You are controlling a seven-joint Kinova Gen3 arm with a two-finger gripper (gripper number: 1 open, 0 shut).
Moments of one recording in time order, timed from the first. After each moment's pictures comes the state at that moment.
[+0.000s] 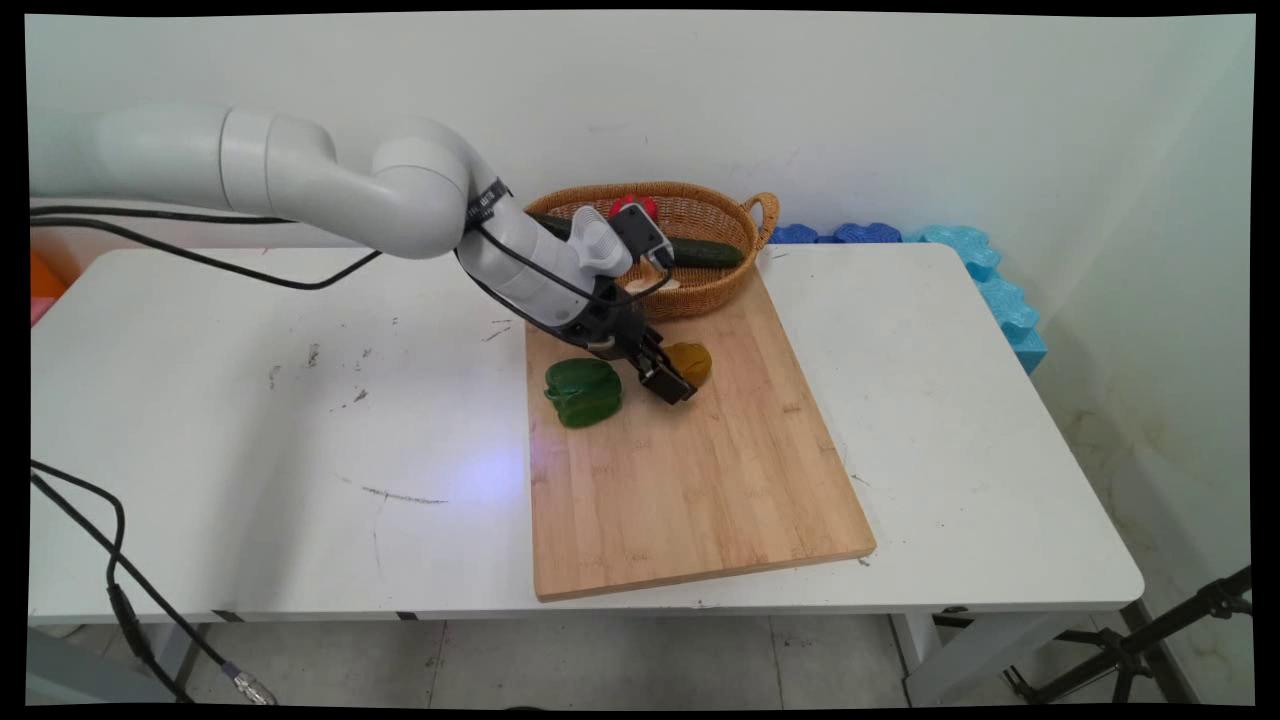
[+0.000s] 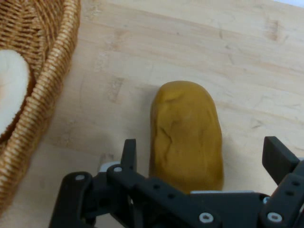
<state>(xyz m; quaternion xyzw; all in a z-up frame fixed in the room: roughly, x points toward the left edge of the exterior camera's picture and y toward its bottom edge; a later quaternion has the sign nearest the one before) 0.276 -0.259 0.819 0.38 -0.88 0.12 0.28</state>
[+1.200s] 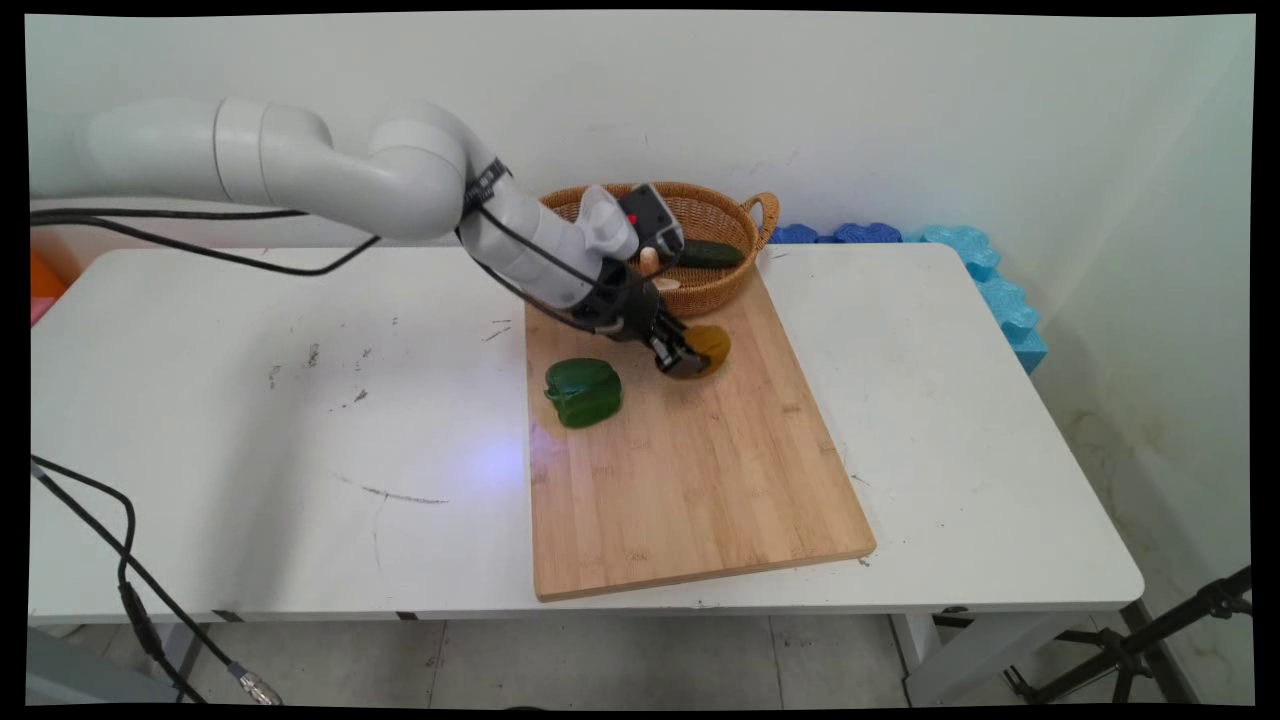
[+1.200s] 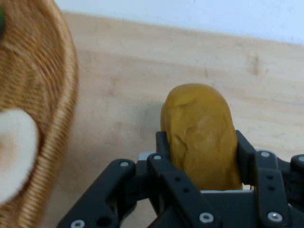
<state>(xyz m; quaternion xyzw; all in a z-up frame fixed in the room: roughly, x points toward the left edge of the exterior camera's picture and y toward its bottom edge) 0.273 -0.265 0.840 0.33 -0.88 0.14 0.31</state>
